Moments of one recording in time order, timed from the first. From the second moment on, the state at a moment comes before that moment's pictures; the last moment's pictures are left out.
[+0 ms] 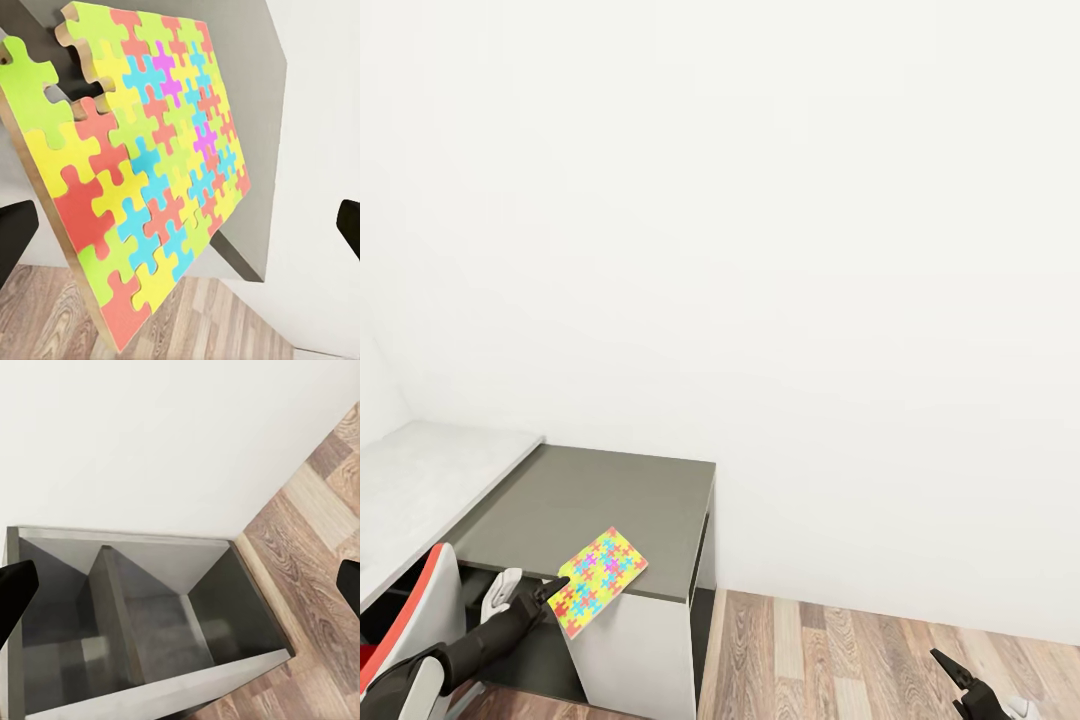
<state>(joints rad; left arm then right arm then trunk) -0.37 0.16 0.61 -0.72 0.28 0.65 -0.74 -0.22 -0.32 -0.36 -0.39 -0.88 0.32 0.72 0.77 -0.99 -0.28</state>
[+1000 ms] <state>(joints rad) -0.37 0.16 0.61 -0.72 0.28 0.69 -0.68 -0.22 -0.32 -0.36 -0.39 -0.88 0.32 0.72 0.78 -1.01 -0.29</state>
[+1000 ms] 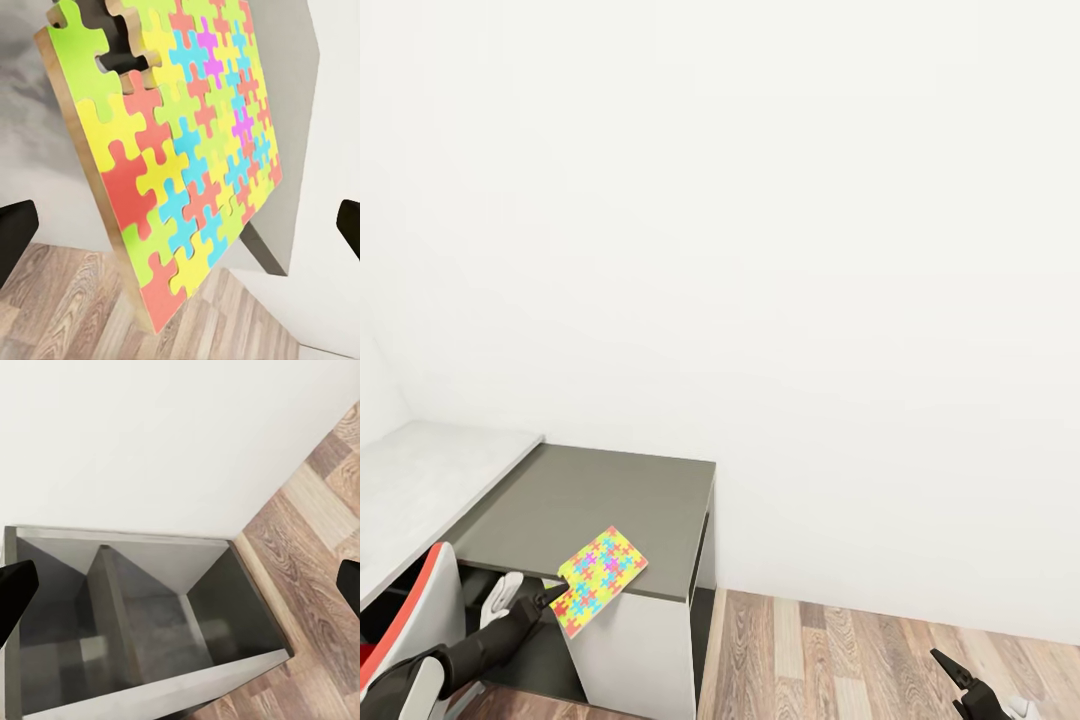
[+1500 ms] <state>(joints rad) -0.37 0.16 0.61 -0.72 0.28 0.69 -0.68 -0.22 -0.32 -0.36 -0.39 -0.88 0.32 0.72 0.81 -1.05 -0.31</state>
